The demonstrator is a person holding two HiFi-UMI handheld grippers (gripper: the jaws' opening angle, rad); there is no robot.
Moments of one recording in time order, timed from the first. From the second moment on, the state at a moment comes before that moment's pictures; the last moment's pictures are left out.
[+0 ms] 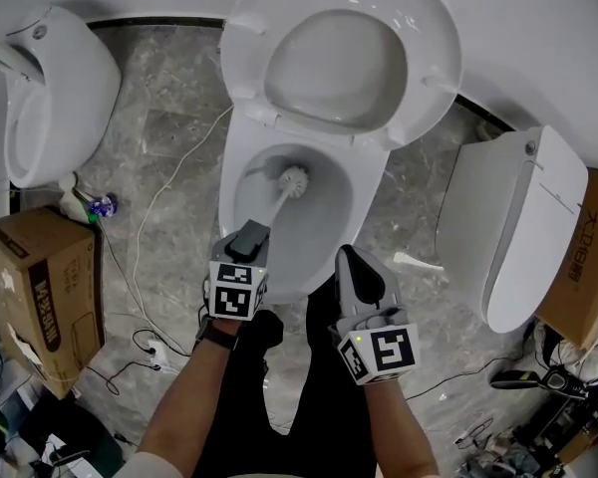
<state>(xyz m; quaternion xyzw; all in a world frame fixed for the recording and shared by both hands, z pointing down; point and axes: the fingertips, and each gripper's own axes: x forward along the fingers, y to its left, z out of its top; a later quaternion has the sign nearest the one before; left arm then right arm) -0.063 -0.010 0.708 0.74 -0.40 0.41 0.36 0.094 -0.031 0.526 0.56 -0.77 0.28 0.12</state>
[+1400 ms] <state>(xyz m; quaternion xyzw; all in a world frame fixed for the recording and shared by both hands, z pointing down) -0.118 0.017 0.214 0.88 -0.41 0.14 0.20 0.029 0.014 0.166 0.59 -0.80 0.14 0.06</state>
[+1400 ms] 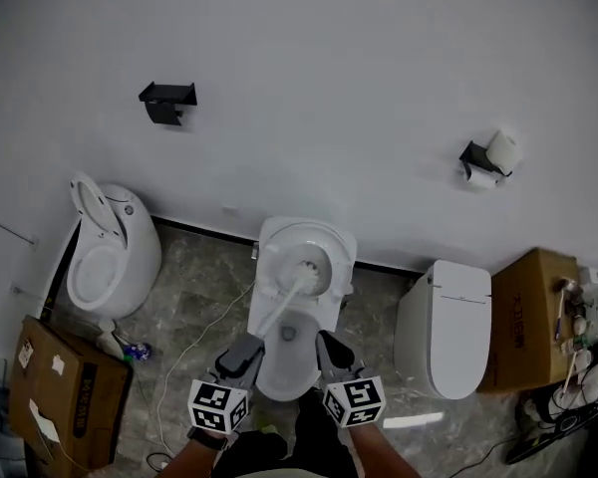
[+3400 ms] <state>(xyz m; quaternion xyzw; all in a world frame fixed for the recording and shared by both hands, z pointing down) -0.138 -0.002 -0.062 0.89 -0.44 -0.02 0.05 -0.010 0.009 -0.081 0.55 -0.83 0.00 0.00</state>
